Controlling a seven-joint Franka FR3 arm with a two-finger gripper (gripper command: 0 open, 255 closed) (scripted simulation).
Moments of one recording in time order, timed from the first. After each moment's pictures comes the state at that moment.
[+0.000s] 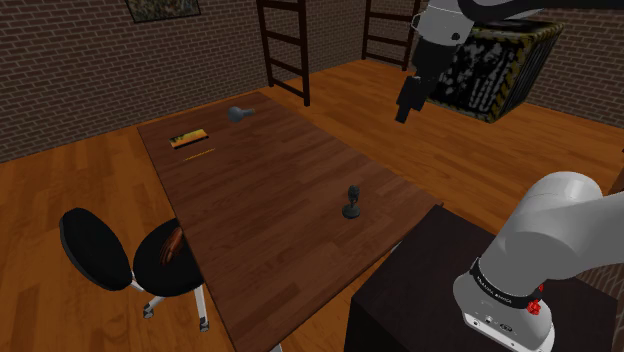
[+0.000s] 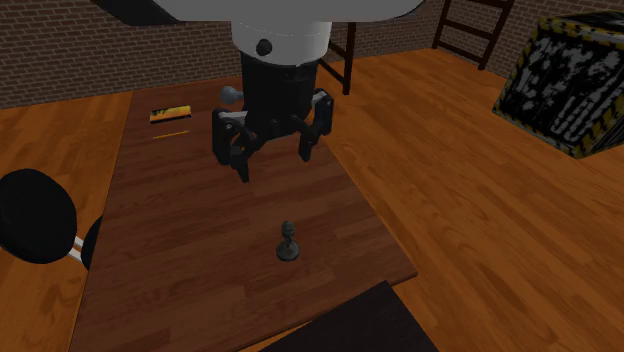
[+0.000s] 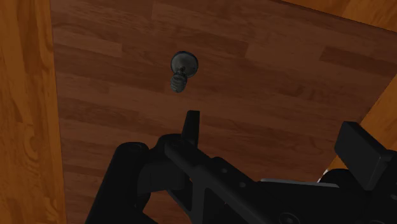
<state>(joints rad) -0.01 -0.83 -0.07 -2.42 0.04 1.72 -0.16</state>
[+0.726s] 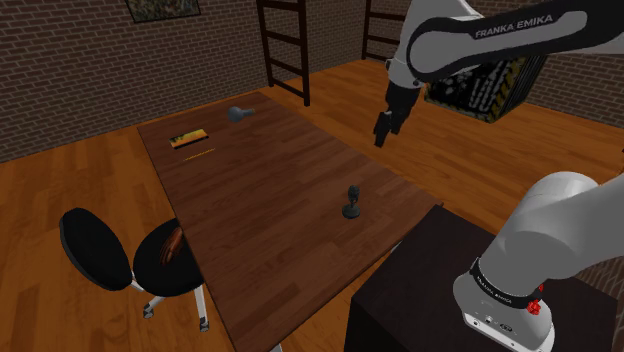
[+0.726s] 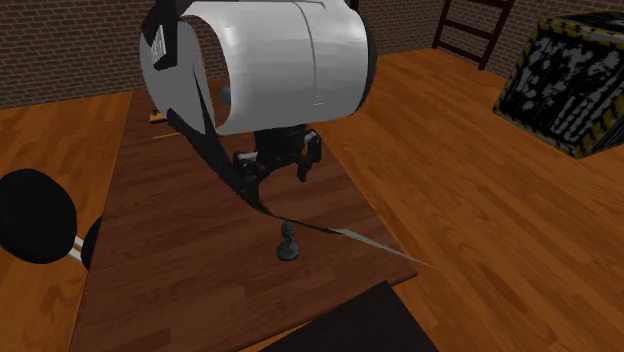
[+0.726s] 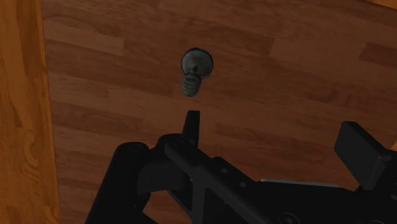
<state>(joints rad) -0.02 -0.63 -0.09 -2.55 0.02 2.02 -0.19</state>
